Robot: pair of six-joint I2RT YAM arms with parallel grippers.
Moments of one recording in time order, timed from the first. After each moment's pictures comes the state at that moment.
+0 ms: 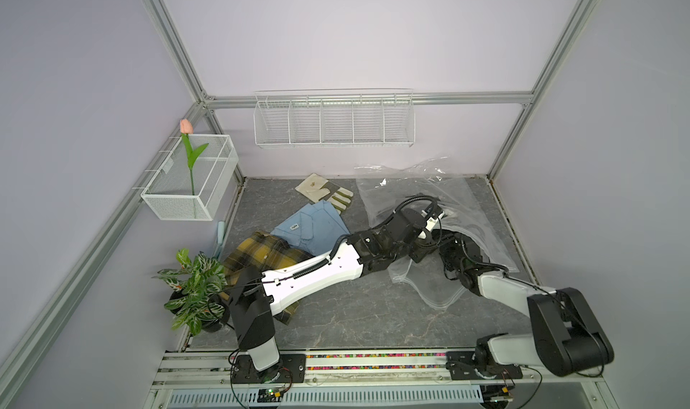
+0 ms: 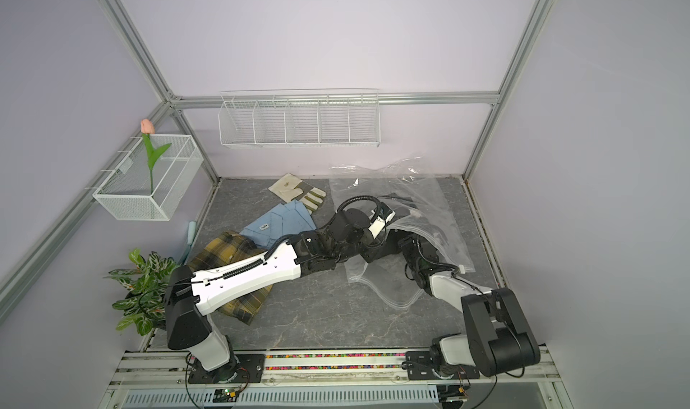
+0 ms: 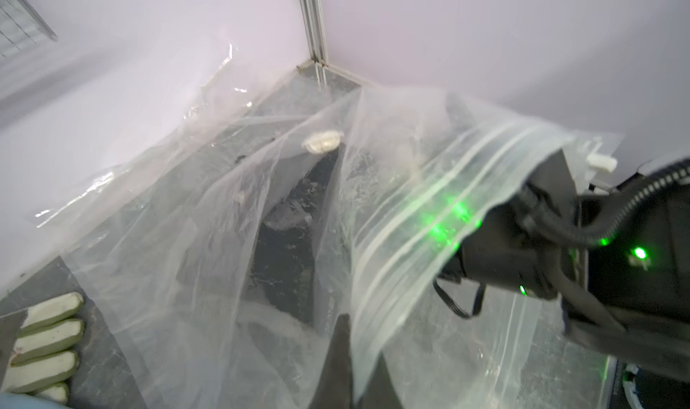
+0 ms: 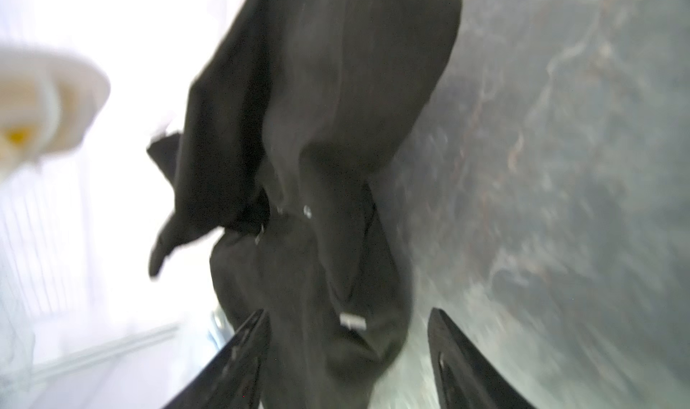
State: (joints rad) left arm -1.14 1.72 1.59 -0.35 -0.17 -0.02; right arm 0.24 1.33 0.46 0.24 0.05 1.24
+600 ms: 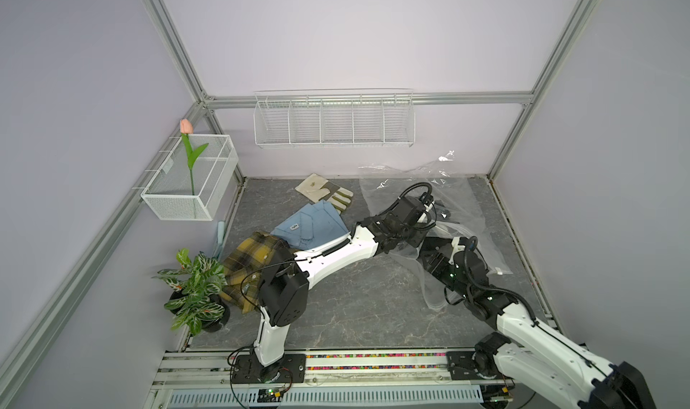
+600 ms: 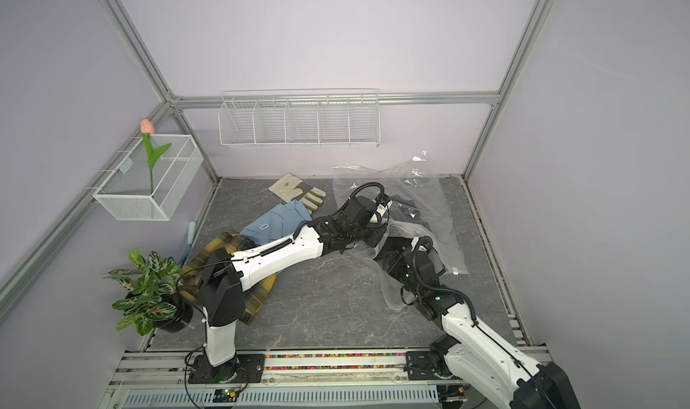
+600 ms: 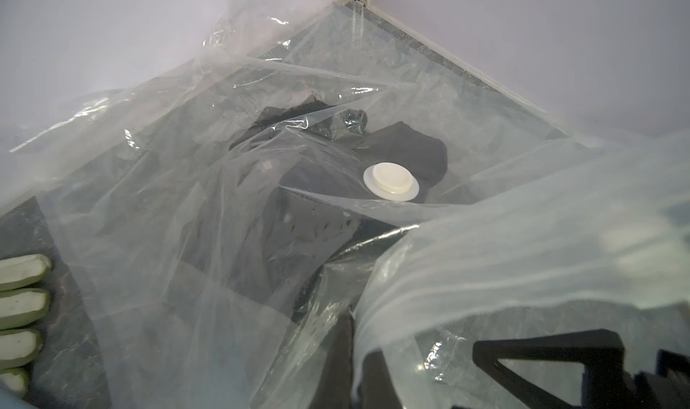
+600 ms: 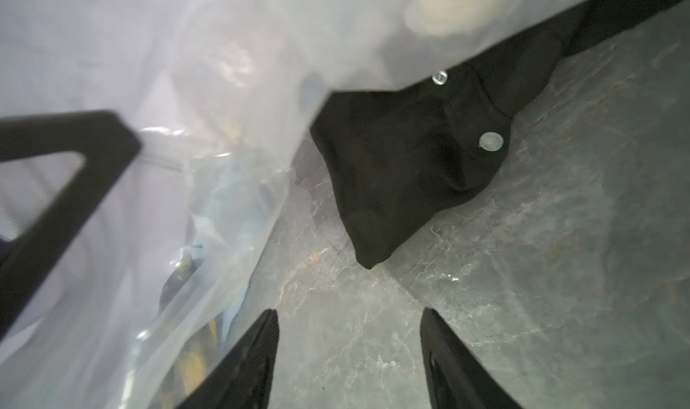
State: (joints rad) left arm -1.02 1.96 1.72 -0.40 -0.10 -0.10; right arm 0.52 0.84 0.39 -0.06 0.07 0.96
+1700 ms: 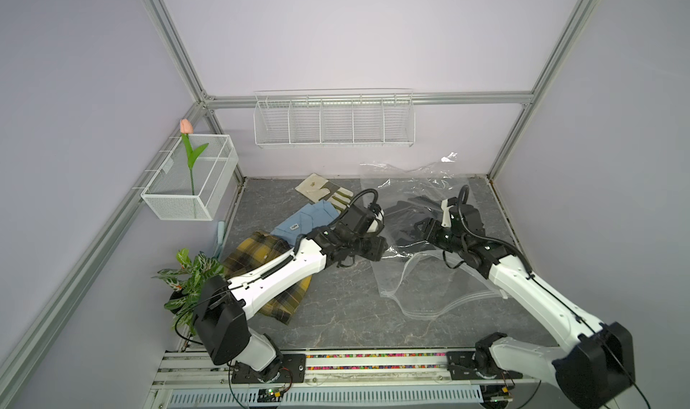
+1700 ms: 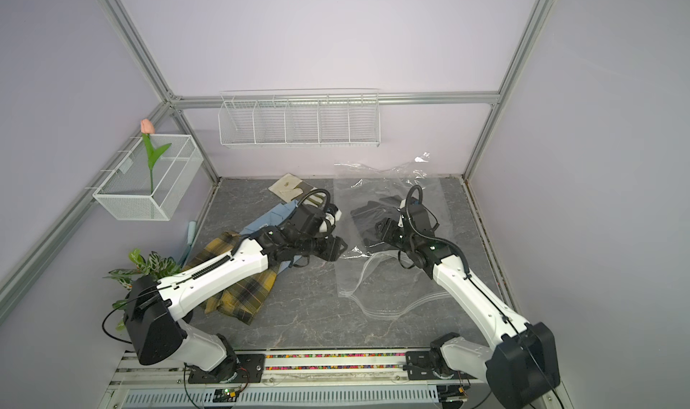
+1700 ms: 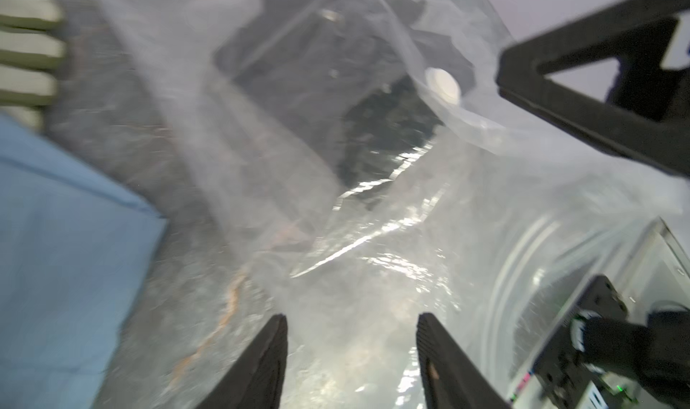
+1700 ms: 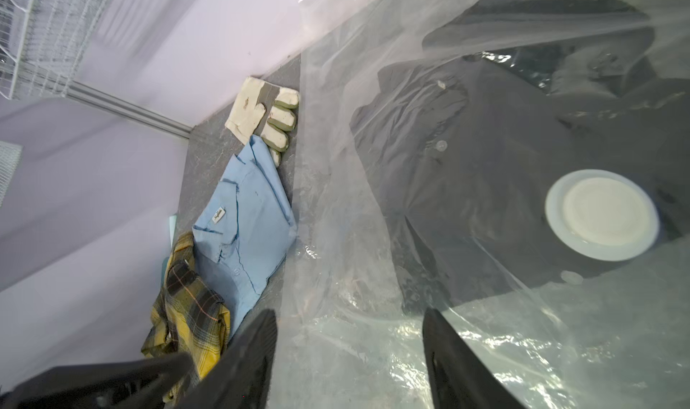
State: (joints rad) left arm -0.84 1.50 1.26 -0.56 0.04 -0.35; right arm 0.41 1.23 0.92 -0.36 -0.10 0.72
